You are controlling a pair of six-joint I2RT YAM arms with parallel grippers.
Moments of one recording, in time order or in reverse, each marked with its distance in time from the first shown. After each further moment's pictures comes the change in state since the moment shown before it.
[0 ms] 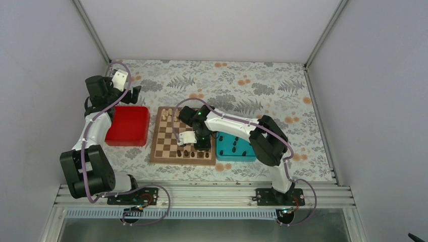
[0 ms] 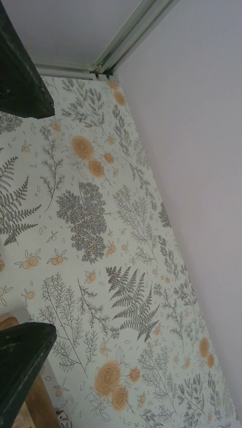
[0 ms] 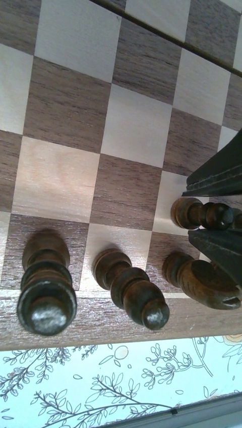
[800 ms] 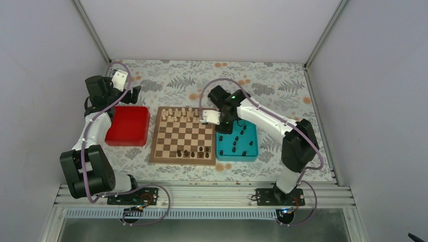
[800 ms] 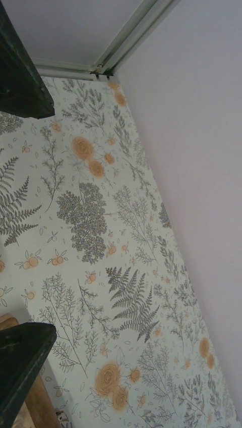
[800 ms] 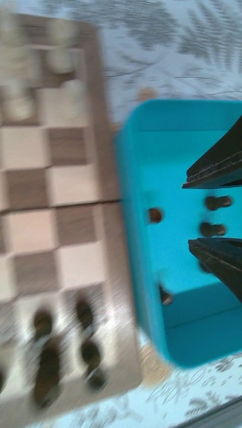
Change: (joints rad) left arm 0.002 0.000 0.000 -0.001 0.000 0.000; right arm -0.194 -0.263 -0.095 -0.015 0.050 0.018
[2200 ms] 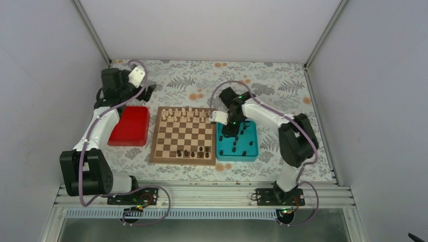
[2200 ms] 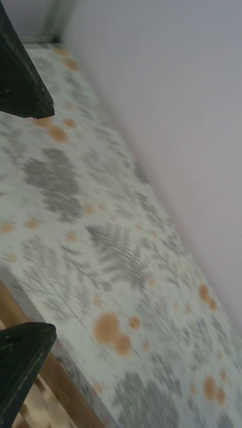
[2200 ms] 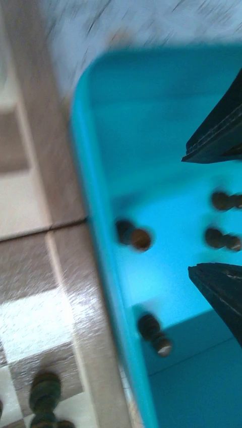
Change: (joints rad) left arm -0.137 -0.010 0.050 -0.080 -0.051 0.071; right arm -0.165 0.060 -0.172 0.124 -0.085 -0.020
